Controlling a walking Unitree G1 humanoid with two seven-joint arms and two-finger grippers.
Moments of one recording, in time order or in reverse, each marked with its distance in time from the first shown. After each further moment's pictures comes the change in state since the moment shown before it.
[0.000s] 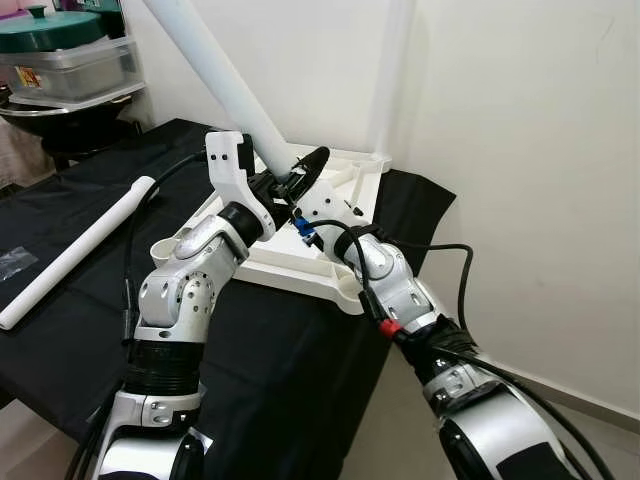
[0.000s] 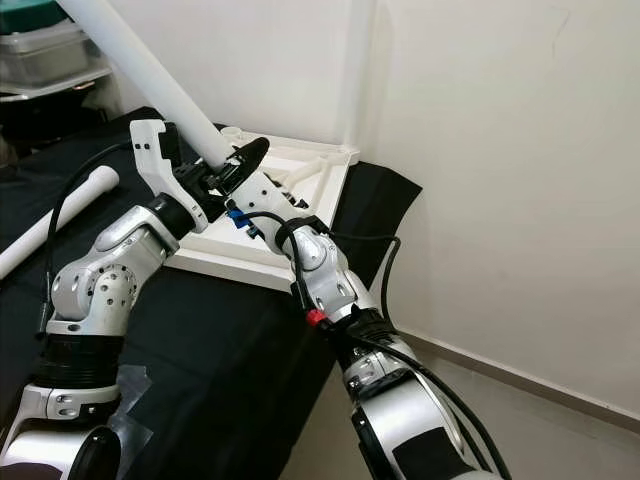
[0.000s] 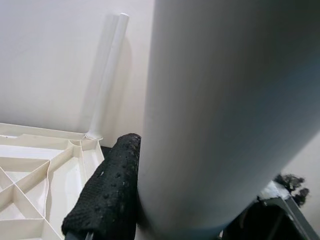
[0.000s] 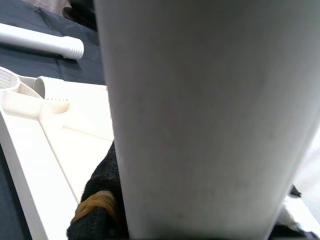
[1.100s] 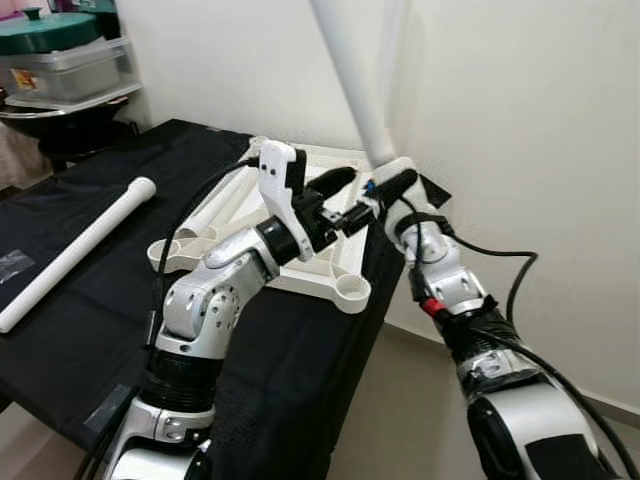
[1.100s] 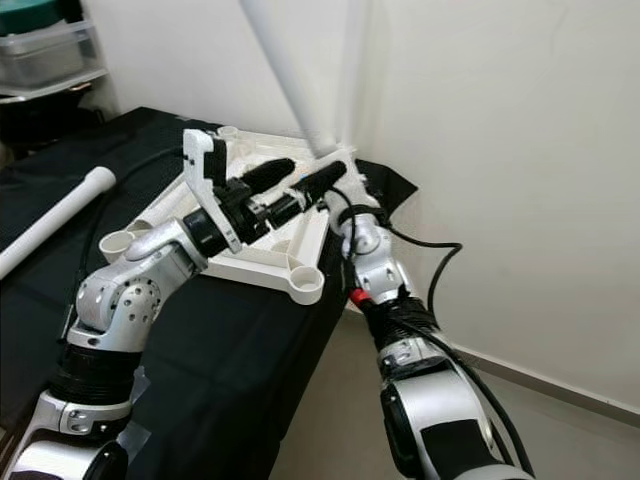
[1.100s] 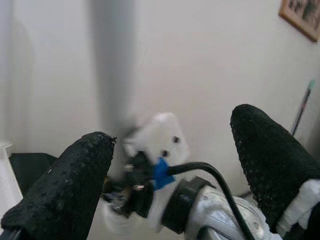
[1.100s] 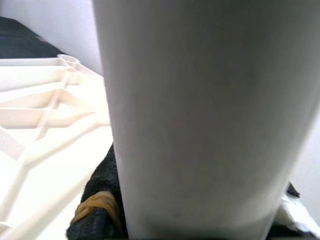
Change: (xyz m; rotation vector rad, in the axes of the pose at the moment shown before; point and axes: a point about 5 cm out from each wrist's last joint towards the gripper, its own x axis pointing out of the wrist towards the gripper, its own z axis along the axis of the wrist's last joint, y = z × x) left arm 0.002 -0.035 -0.003 -0.004 -0.019 -0.278; right arm -0.030 -0.087 -0.047 0.094 0.170 -0.454
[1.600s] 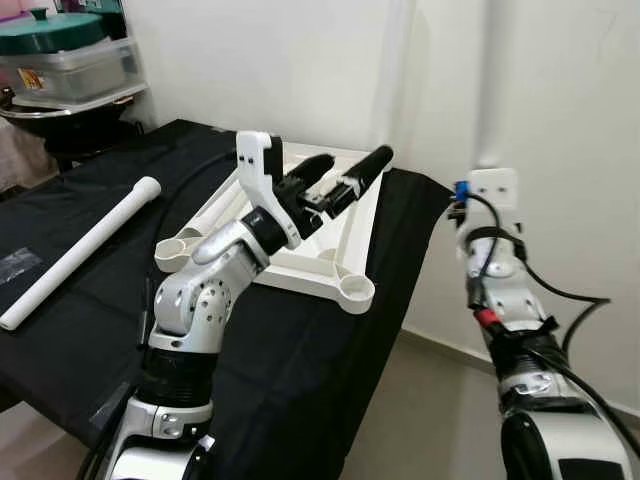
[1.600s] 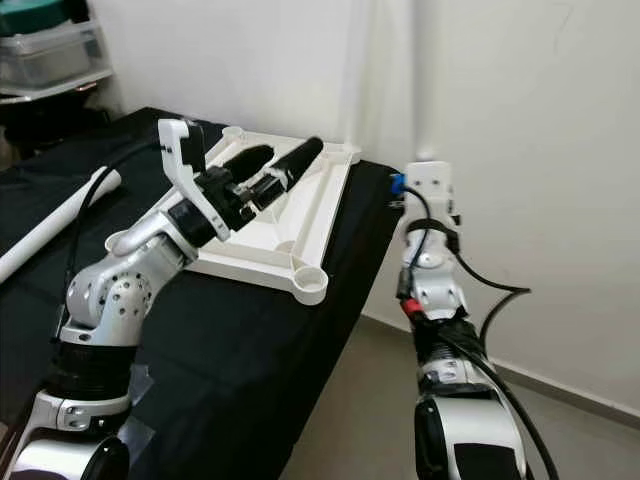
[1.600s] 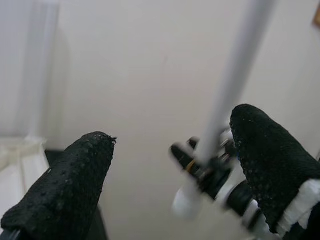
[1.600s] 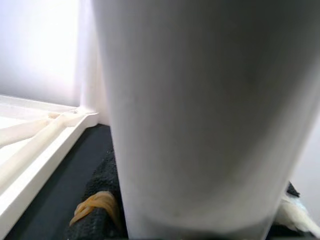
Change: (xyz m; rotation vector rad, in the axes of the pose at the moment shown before) left arm -0.008 0.010 -0.008 0.058 0.020 0.122; right arm -0.026 -0.068 -0.037 0.211 0.015 -0.340
